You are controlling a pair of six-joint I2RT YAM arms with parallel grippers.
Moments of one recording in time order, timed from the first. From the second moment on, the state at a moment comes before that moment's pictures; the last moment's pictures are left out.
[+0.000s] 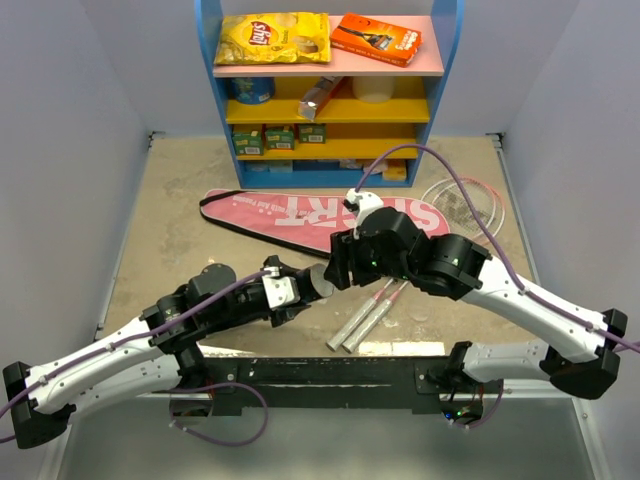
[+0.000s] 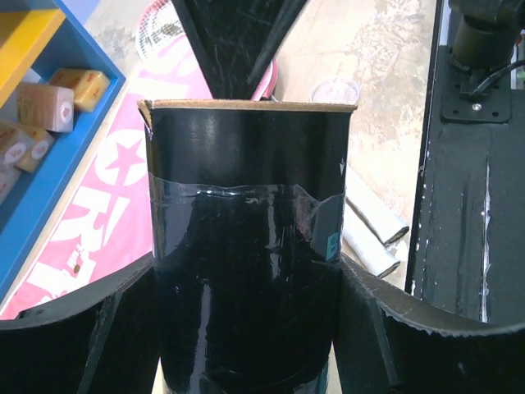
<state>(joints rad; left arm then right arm) -1.01 0.66 0.61 -0.20 0.17 0.31 1.06 1.18 1.33 -0.82 0.10 0.61</state>
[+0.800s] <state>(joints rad) -1.01 0.64 0.61 -0.17 0.19 0.28 0.80 1.14 0.98 -1.07 0.45 1.00</state>
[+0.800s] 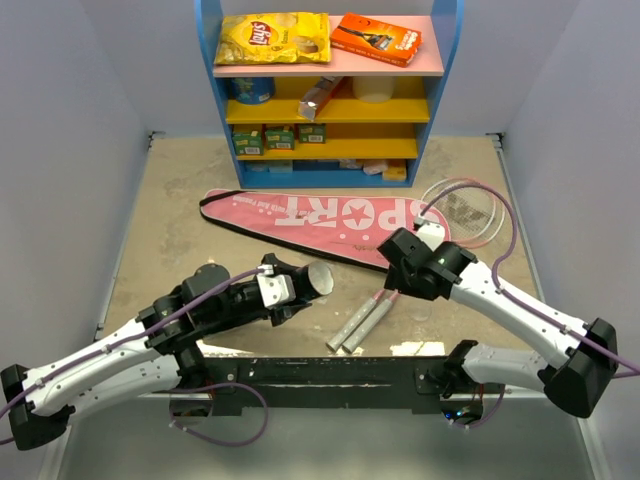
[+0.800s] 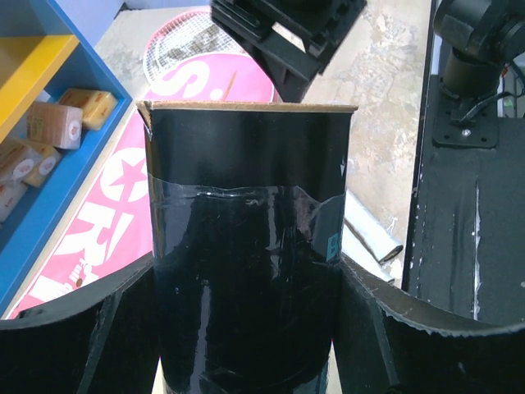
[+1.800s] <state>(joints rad) -1.01 0.61 0.61 -0.13 0.20 0.24 0.59 1.27 0.64 -0.73 0.40 1.12</state>
